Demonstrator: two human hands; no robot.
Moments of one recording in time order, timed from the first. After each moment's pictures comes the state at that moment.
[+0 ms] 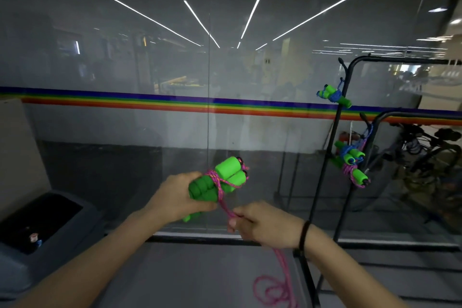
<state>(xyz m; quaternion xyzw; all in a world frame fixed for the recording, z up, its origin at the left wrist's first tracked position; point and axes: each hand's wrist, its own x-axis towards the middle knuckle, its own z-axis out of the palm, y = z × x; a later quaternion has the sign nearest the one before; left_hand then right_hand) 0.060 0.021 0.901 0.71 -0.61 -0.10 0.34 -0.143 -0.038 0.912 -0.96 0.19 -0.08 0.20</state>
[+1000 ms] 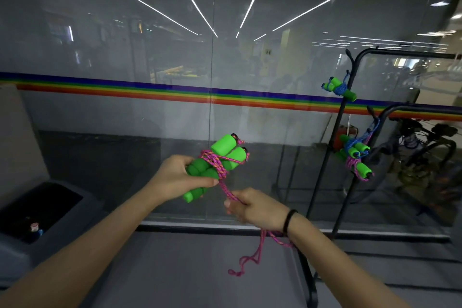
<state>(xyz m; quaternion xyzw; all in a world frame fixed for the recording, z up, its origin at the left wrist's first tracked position) 0.088 0.017 0.906 0.68 -0.53 -0.24 0.45 -0.096 -0.054 0.883 -0.90 0.27 -0.11 0.31</state>
